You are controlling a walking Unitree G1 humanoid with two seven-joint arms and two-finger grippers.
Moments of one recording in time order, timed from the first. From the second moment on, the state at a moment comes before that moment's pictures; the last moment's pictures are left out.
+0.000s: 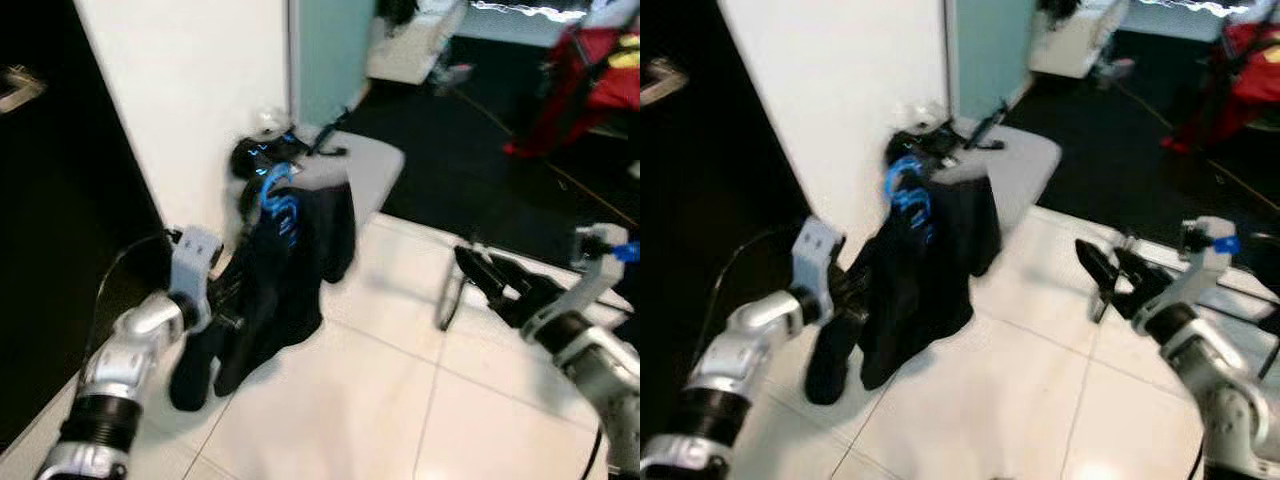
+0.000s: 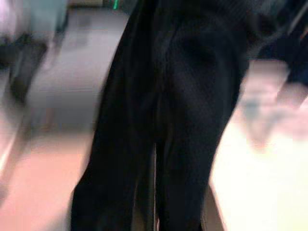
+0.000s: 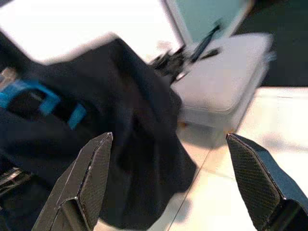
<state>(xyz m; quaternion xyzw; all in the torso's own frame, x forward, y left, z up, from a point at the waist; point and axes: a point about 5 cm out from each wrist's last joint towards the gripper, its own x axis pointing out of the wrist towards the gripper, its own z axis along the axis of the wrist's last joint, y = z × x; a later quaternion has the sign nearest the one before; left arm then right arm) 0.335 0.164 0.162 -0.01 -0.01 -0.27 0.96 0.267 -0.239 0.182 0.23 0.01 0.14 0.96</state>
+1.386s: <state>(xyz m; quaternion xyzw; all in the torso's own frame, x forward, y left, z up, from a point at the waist) 0.250 0.122 0.105 0.11 0.08 -0.23 0.96 0.240 -0.161 0.123 0.26 0.09 0.12 0.95</state>
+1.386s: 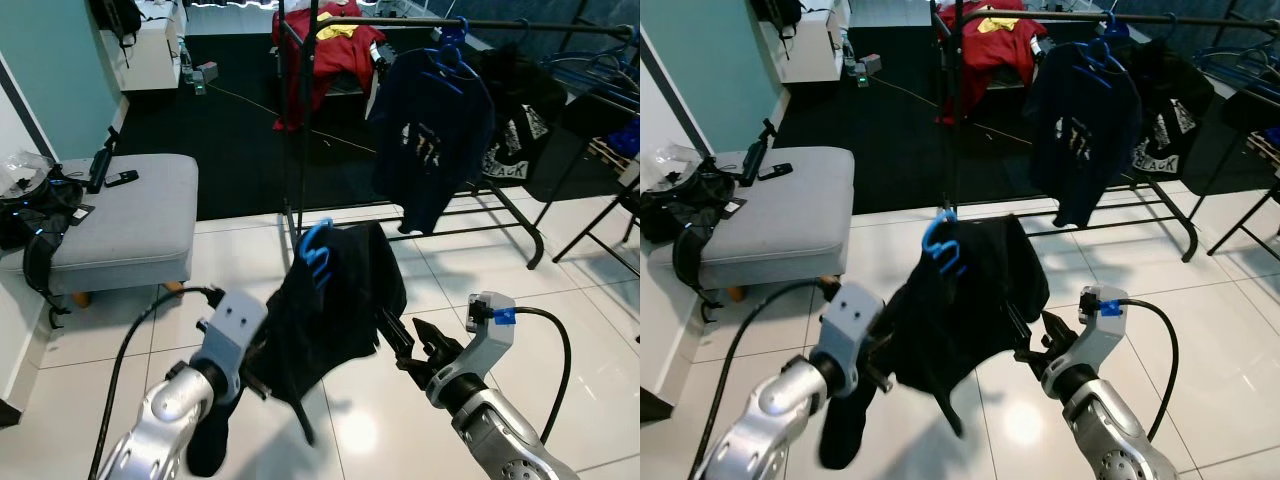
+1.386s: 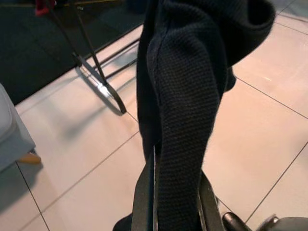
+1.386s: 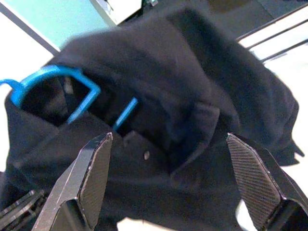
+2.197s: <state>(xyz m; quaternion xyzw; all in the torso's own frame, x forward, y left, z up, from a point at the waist) 0.251 0.107 0.113 0.11 0.07 -0.20 0.97 0.245 -0.169 0.121 0.25 0.09 0.11 0.96</state>
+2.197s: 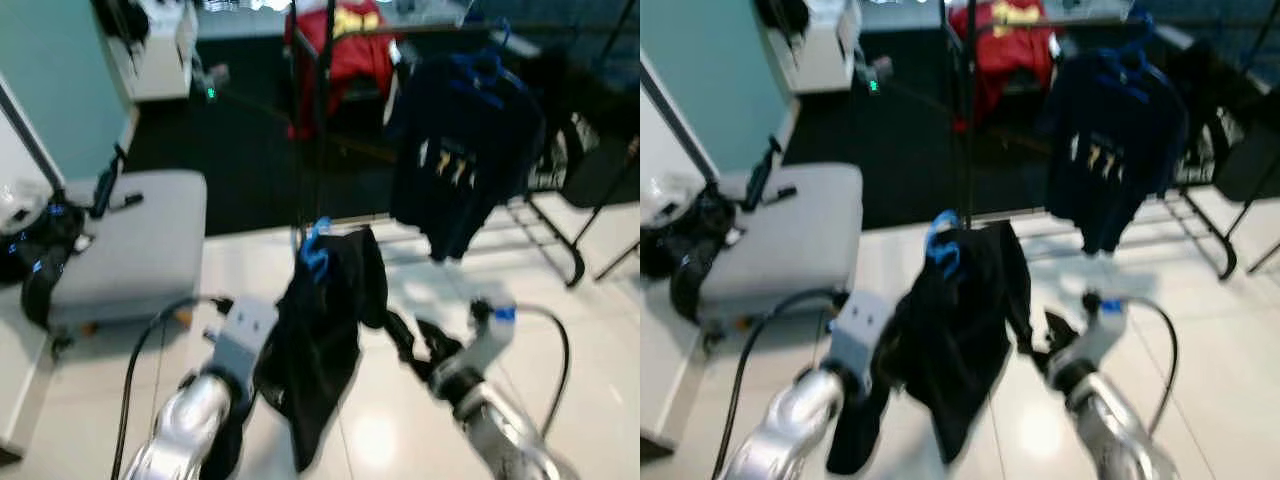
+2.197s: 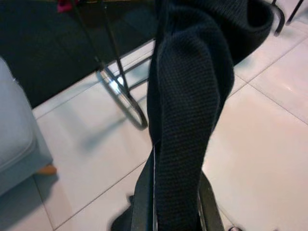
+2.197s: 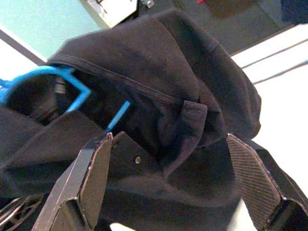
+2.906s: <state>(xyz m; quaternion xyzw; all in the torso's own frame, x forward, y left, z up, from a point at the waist) 0.255 0.109 0.115 0.11 0.09 -0.19 0.97 0.248 -0.160 0.122 0.26 0.08 0.12 0.95</state>
